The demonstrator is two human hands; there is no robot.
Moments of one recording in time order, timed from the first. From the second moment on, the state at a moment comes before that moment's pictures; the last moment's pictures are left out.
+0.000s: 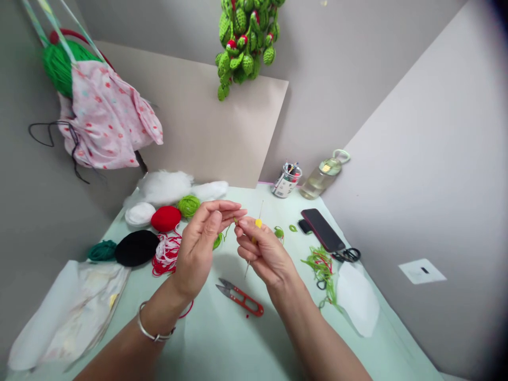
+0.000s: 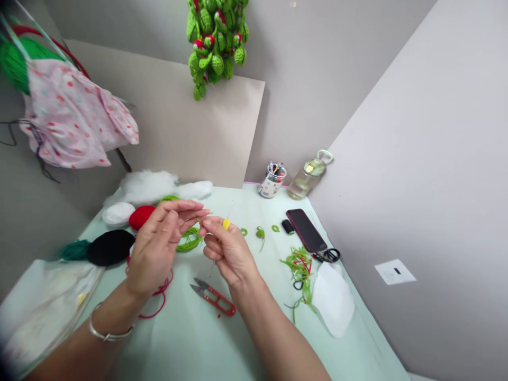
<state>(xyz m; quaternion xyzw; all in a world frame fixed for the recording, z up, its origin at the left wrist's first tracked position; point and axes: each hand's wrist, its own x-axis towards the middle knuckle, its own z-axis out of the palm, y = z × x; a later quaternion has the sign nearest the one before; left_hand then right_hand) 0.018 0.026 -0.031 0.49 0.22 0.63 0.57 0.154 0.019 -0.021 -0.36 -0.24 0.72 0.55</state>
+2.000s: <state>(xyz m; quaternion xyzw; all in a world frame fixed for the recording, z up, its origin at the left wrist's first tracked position) -0.021 0.045 -0.017 0.69 0.42 0.54 0.22 0.169 0.016 -0.018 -0.45 -0.45 0.52 0.56</state>
